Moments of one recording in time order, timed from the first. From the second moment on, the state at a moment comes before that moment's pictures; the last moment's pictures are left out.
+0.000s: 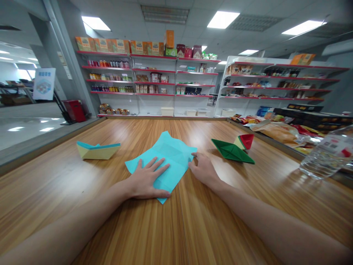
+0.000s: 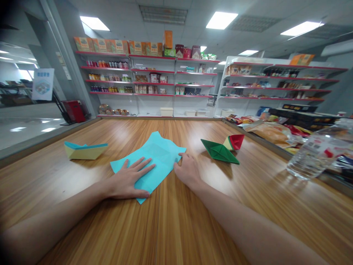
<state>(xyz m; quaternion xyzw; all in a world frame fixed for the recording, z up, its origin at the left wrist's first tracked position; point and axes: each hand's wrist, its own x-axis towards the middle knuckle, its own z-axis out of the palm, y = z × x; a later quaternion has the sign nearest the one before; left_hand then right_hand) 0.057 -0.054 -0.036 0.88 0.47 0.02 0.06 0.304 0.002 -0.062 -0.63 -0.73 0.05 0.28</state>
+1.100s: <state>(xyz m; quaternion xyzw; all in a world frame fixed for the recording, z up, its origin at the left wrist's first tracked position) 0.041 -0.046 -0.029 0.93 0.34 0.03 0.11 0.299 -0.007 -0.049 -0.33 -0.47 0.55 0.60</state>
